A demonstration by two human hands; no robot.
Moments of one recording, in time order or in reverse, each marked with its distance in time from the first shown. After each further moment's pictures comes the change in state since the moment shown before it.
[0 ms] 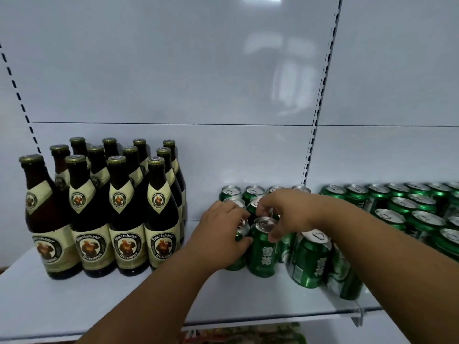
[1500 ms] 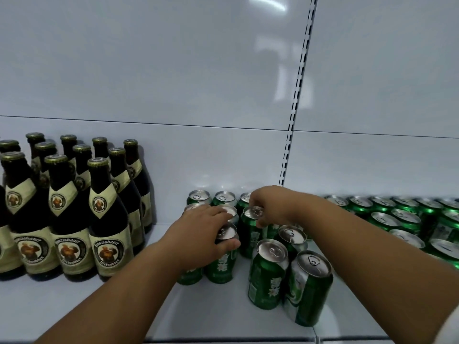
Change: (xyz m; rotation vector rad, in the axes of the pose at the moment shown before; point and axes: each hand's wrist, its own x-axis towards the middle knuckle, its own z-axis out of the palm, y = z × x) left_hand 0.047 0.034 0.020 0.209 -0.231 -0.026; right_hand 0.030 0.094 -0.004 -0.072 0.047 0.036
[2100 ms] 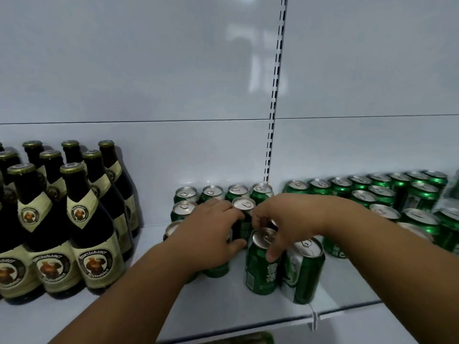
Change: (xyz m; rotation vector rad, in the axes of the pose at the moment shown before) left_hand 0.007 0.025 -0.009 -0.037 -0.004 0.188; right_hand -0.083 -0.028 -0.019 0.005 -0.218 0.001
